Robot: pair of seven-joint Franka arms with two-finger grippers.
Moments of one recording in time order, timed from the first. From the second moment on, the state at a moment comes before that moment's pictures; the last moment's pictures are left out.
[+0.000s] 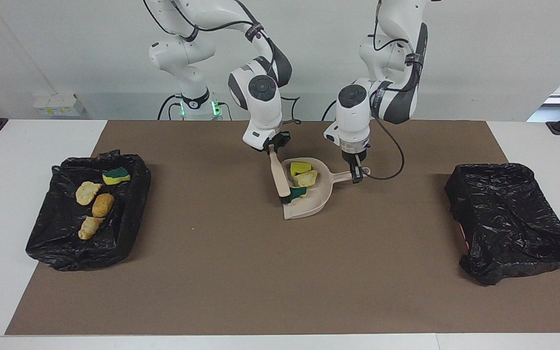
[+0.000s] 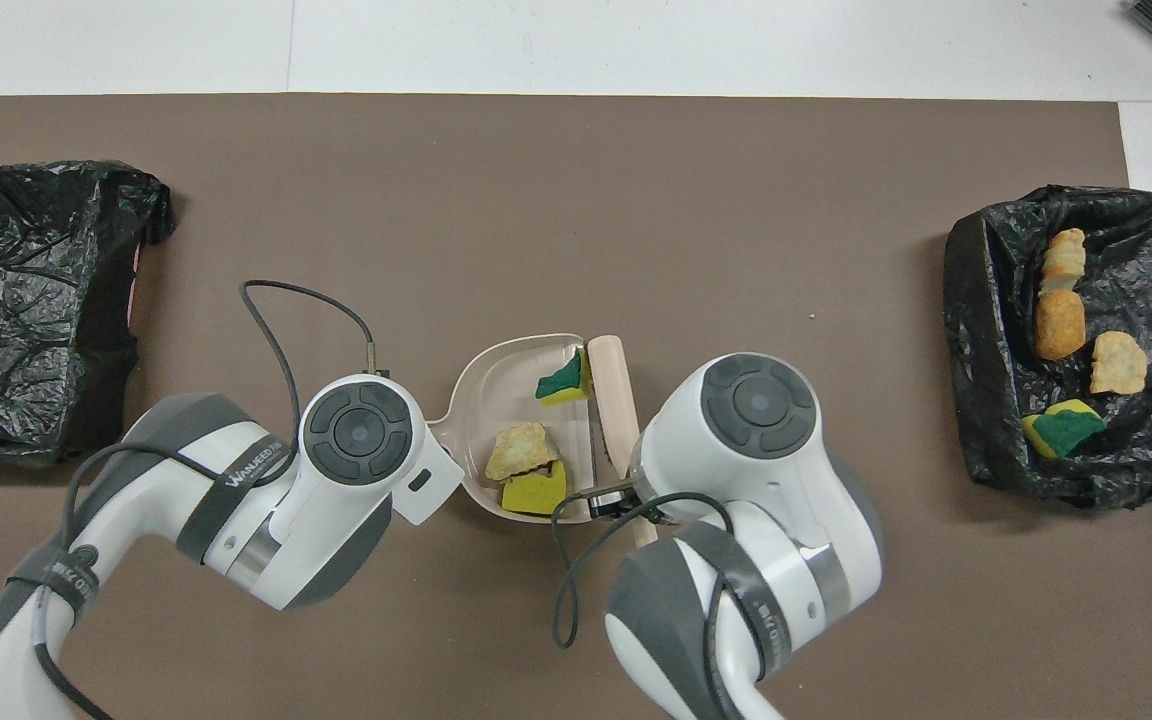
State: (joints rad) left arm -0.49 0.06 -0.04 -2.20 0.27 2.19 0.91; right arm 0.47 0.09 0.17 -2.15 0.09 2.08 0.33
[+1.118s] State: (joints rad) left arm -0.49 0.06 -0.04 -2.20 0.27 2.19 0.91; right arm 0.54 0.07 0.18 -2.12 -0.01 2.05 0.46
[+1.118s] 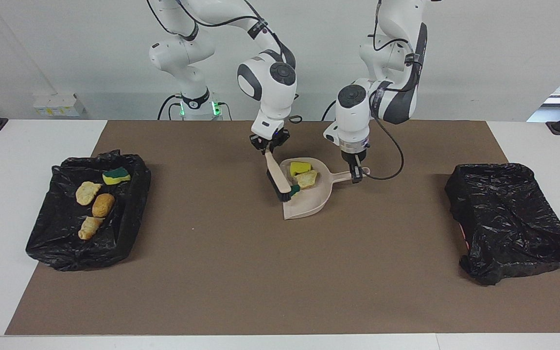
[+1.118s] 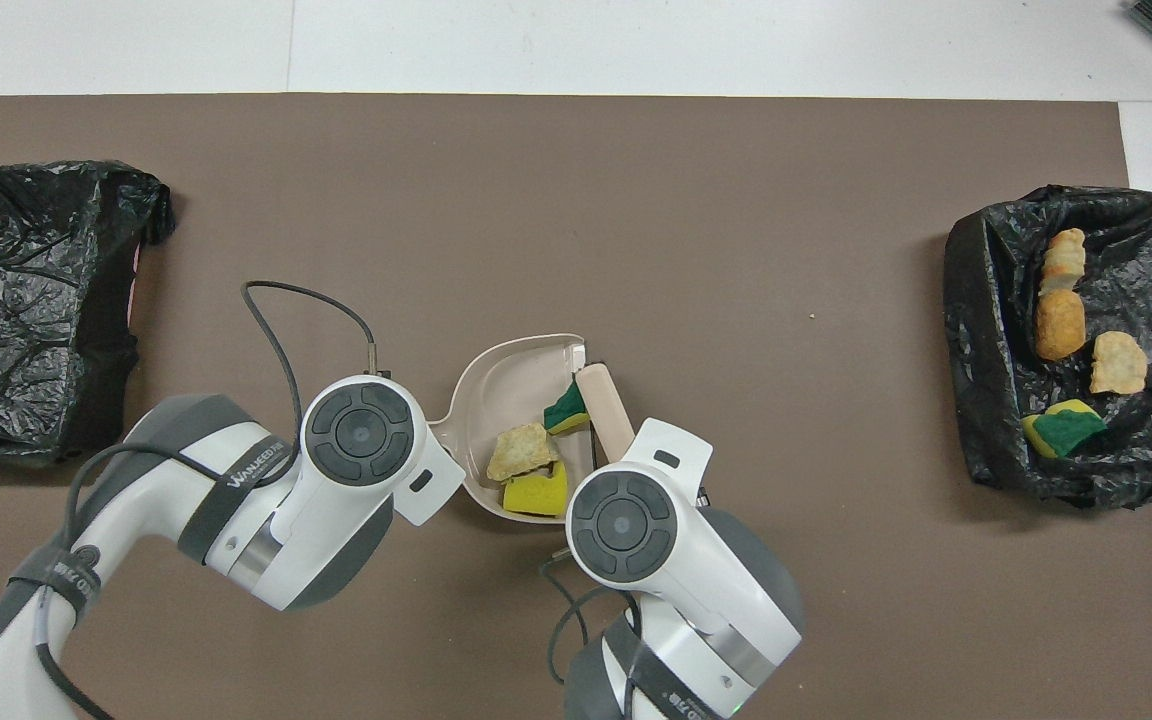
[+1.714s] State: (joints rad) left arm -0.49 0.06 -0.04 -2.20 0.27 2.19 0.91; right arm 0.59 0.01 0.19 -2.09 0.23 1.92 0.51
